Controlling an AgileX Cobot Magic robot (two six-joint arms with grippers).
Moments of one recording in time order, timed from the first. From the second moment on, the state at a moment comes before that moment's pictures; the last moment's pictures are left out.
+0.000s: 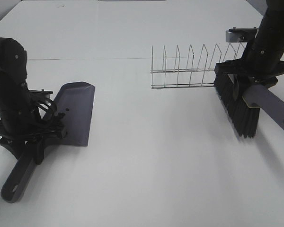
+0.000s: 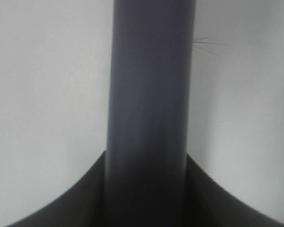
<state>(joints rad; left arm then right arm) -0.29 2.09 -1.20 -0.07 0.98 -0.15 0.10 2.03 -1.46 -0.04 1.02 0.09</state>
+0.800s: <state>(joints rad) -0.29 2.09 -1.20 -0.08 0.98 -0.15 0.10 2.34 -1.94 -0.10 1.17 0.10</state>
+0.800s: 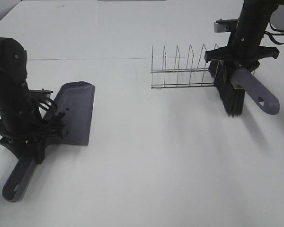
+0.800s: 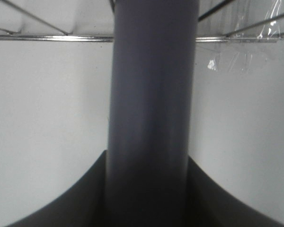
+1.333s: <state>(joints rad) -0.29 2.09 -1.20 -0.10 0.96 -0.15 0.05 2.44 -2.15 -0.06 1.22 0.08</state>
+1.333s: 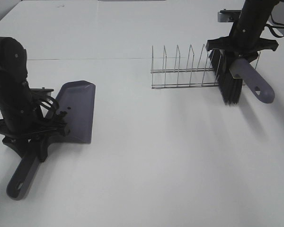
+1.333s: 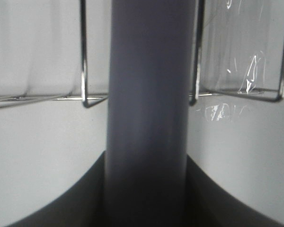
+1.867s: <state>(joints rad) -0.29 2.09 -1.20 -0.16 0.94 -0.15 0.04 2.47 -2.16 -0.01 1.22 0.04</state>
